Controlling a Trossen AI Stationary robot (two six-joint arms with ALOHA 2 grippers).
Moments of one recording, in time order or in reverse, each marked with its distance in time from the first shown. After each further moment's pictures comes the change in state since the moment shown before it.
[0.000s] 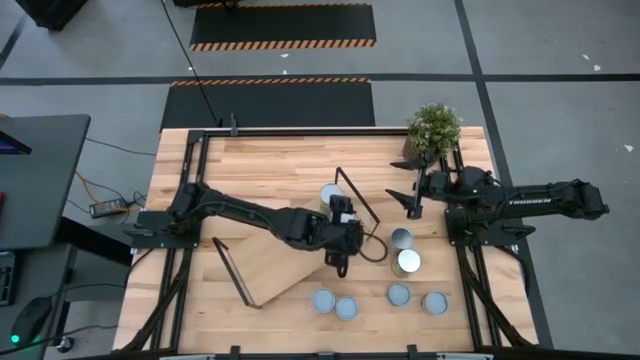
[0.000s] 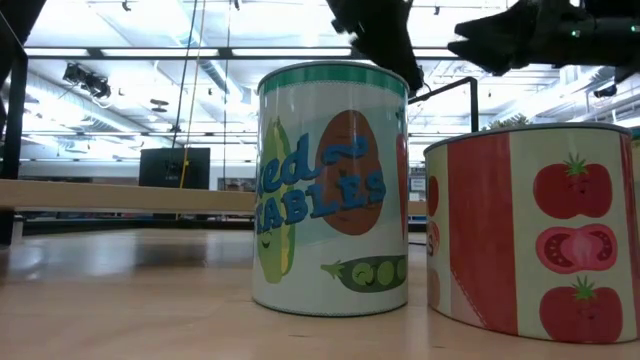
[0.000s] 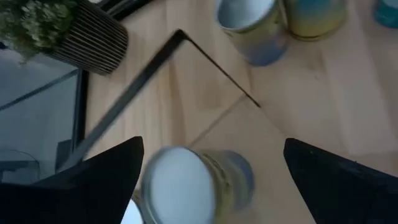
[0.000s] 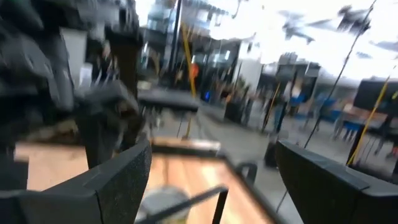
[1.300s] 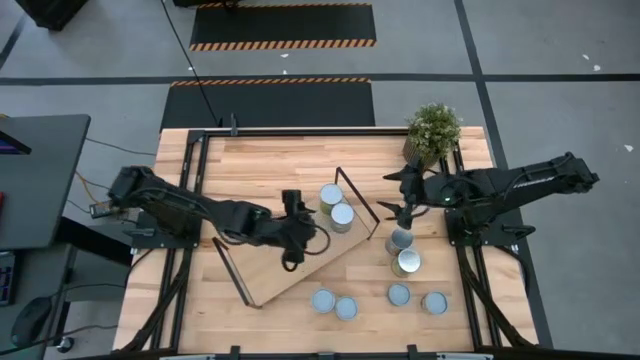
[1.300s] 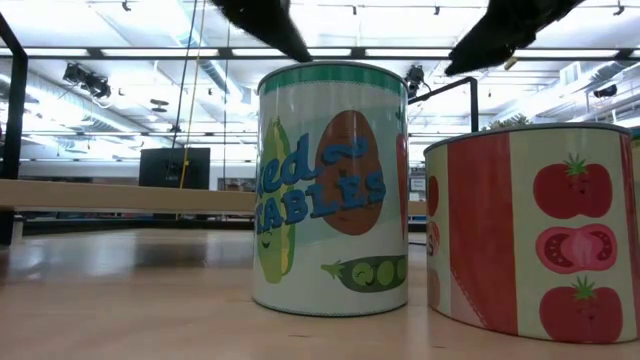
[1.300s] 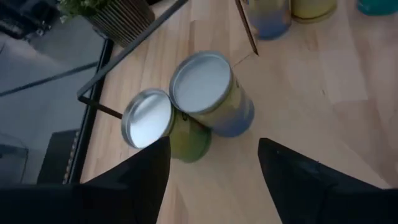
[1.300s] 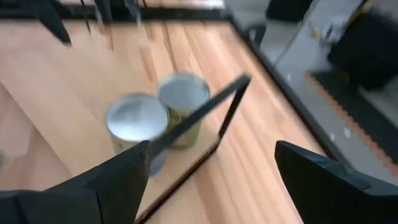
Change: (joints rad) left arm -0.046 -0.498 -0.625 0.241 -0.047 -0.096; right arm 0.278 0.304 0.538 -0.979 0.392 0.341
